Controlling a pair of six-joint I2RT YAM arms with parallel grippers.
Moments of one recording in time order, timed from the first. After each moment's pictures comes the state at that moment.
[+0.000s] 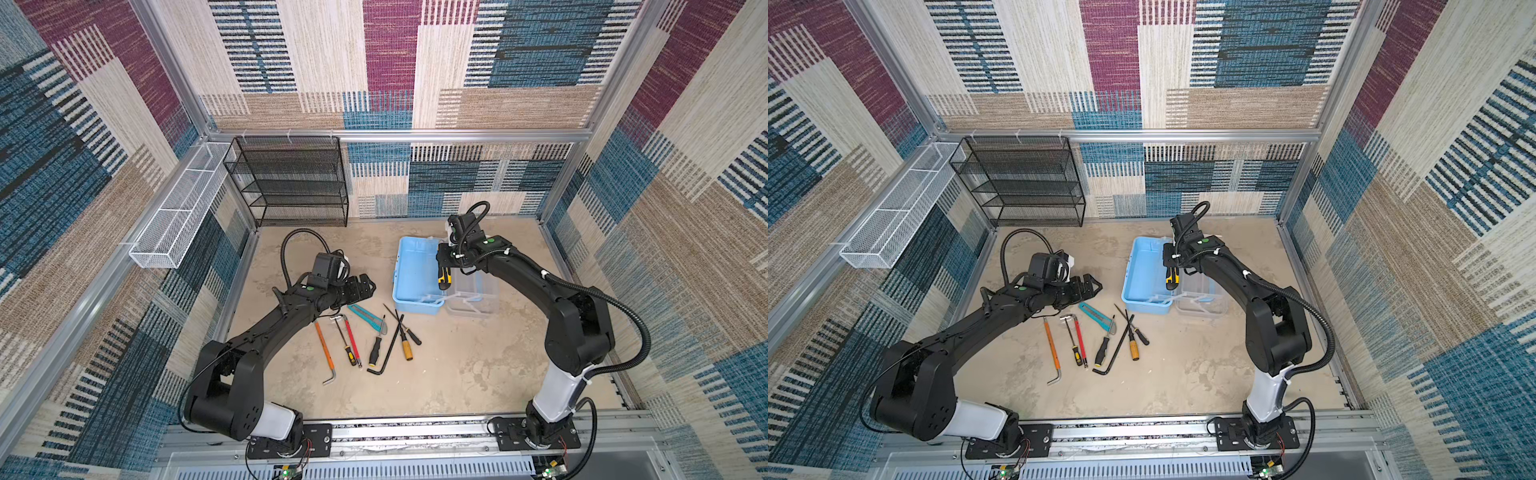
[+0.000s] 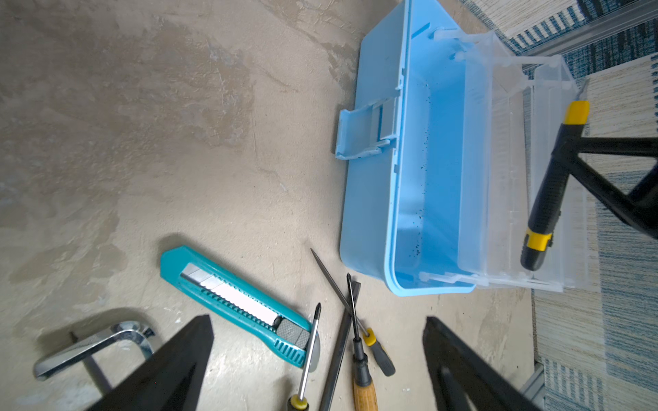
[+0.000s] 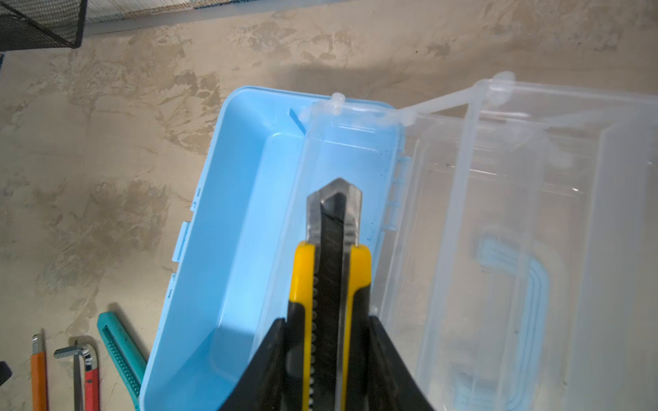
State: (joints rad) left arm -0.32 1.46 0.95 -0.32 0.29 -0.58; right arm 0.39 1.81 1.50 -0.58 0.00 0.36
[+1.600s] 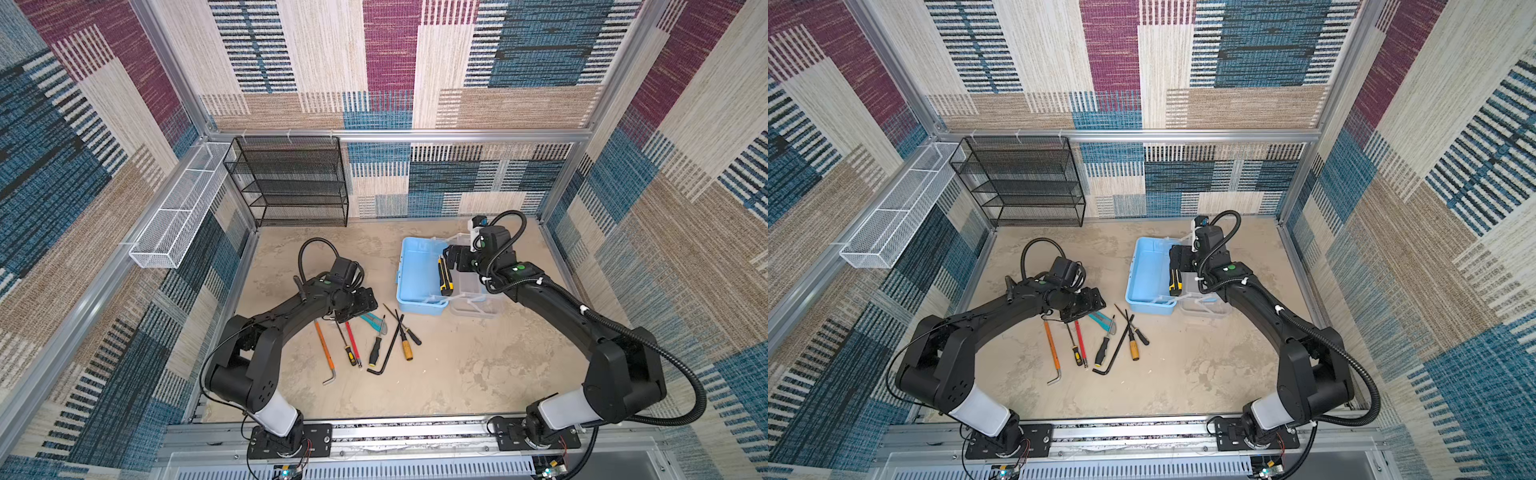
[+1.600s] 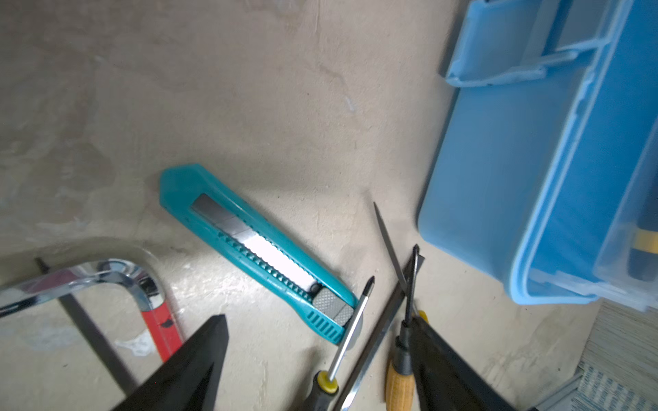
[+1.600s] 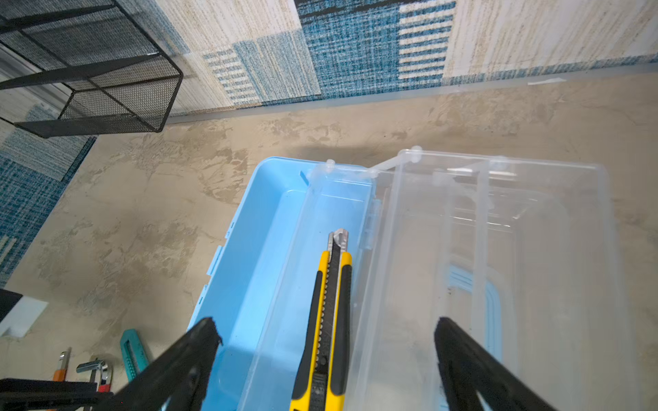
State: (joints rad) left arm -0.40 1.63 1.03 -0.53 0.21 -0.66; right arm 0.33 1.47 1.11 -0.22 -0.02 0.31
